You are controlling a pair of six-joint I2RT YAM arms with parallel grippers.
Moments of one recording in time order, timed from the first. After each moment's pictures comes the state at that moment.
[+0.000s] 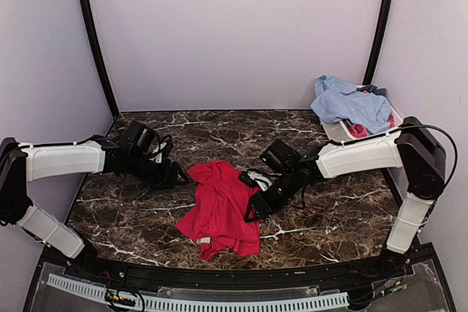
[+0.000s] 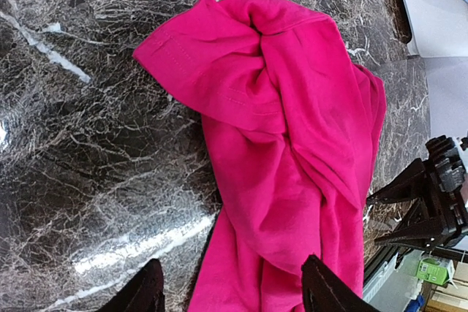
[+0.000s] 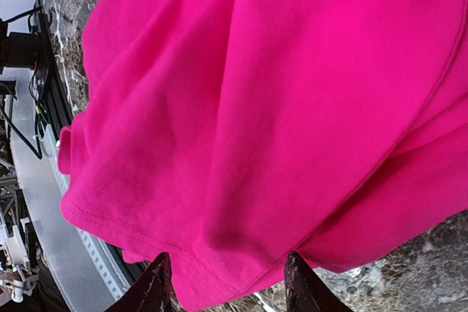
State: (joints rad) left arm -0.53 1.42 0.84 -0.39 0.36 -0.57; right arm 0.90 1.78 1.09 -0.42 -0.52 0.29
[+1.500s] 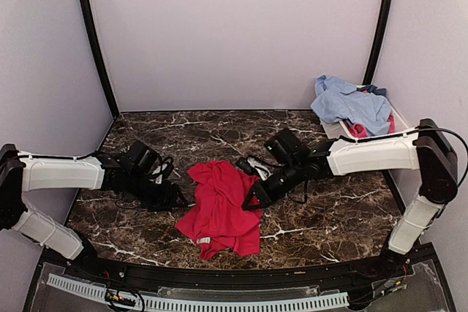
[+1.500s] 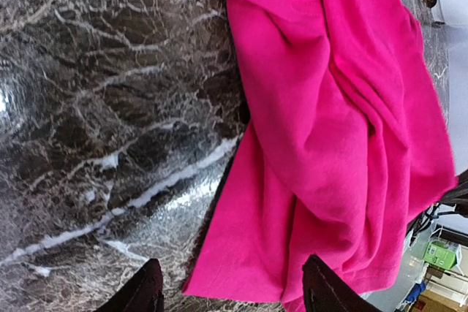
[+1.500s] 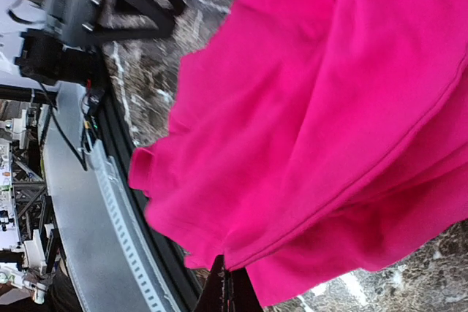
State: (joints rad) left arm -0.61 1.36 0.69 -0.38 0.35 -0.65; right arm 0.91 1.71 1.05 -0.33 -0.58 0.34
